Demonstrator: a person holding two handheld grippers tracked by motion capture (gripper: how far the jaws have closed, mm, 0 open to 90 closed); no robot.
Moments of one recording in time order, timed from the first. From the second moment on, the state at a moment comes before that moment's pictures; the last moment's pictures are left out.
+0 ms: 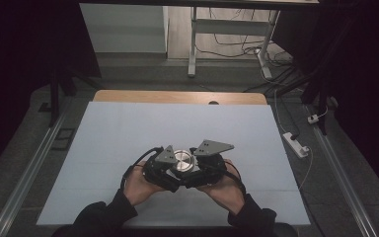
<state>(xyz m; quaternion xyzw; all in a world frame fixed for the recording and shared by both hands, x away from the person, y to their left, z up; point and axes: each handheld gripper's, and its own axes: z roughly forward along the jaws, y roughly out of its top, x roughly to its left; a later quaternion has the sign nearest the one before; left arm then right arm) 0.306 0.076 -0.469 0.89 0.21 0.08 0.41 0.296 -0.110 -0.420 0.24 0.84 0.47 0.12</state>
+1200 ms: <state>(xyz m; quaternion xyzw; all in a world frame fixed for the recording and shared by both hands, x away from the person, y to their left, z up) 0.304 0.082 -0.459 0.88 0.21 0.08 0.42 0.305 -0.118 -0.405 0.17 0.84 0.50 0.10</state>
